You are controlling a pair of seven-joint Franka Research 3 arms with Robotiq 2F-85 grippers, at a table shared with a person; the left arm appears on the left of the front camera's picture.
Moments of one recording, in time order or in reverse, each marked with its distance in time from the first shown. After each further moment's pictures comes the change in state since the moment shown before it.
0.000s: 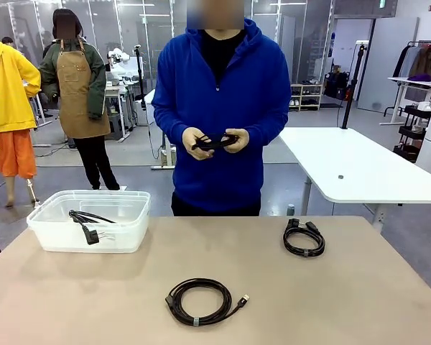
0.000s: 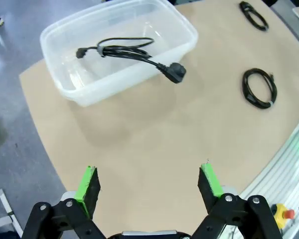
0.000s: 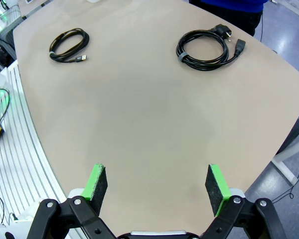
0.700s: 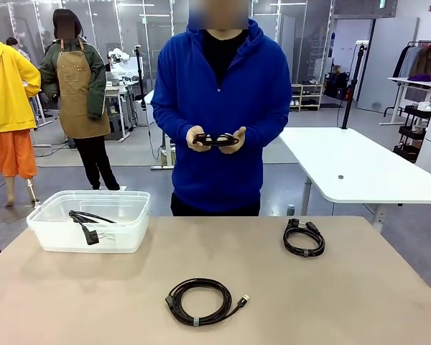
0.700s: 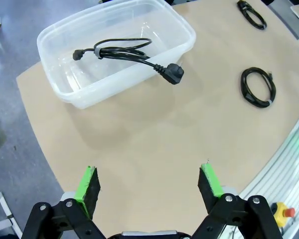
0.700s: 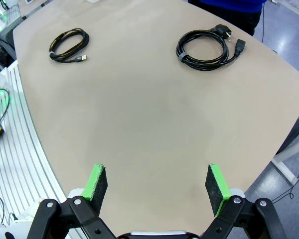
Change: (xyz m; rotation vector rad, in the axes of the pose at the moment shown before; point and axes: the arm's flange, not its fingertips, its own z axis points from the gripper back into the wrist) left arm 0.000 -0.001 -0.004 -0.021 0.003 -0.013; right arm 0.000 0.000 0.000 0.000 0.000 0.000
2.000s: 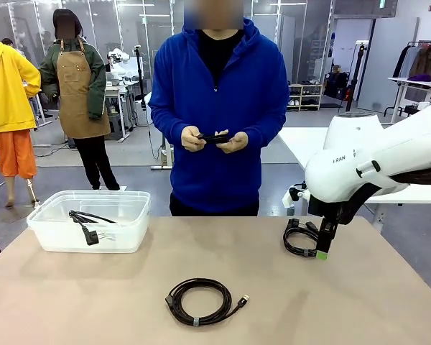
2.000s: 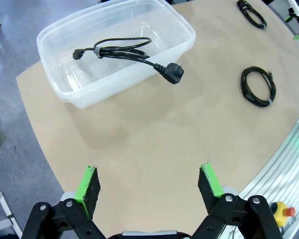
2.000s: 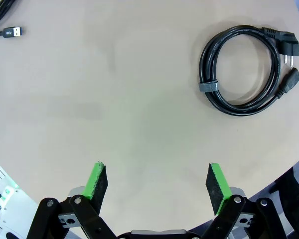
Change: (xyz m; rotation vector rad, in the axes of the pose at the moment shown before) left arm -0.001 0.000 0.000 0.000 0.002 -0.001; right arm 0.209 0.052 -0.248 -0.167 0.824 0.249
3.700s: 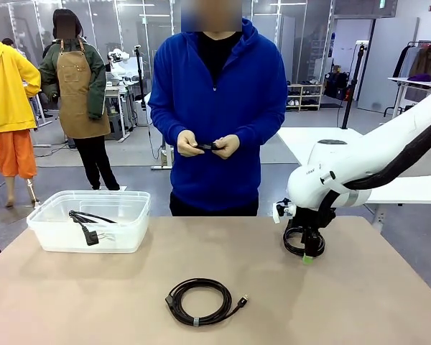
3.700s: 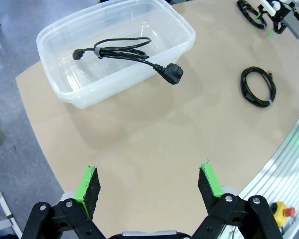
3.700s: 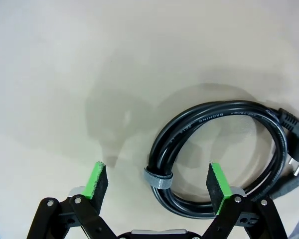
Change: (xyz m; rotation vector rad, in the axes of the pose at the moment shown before) left arm 0.000 0.000 0.000 -0.001 -0.001 0.000; right arm 0.051 -0.083 -0.106 0.110 -0.040 0.317
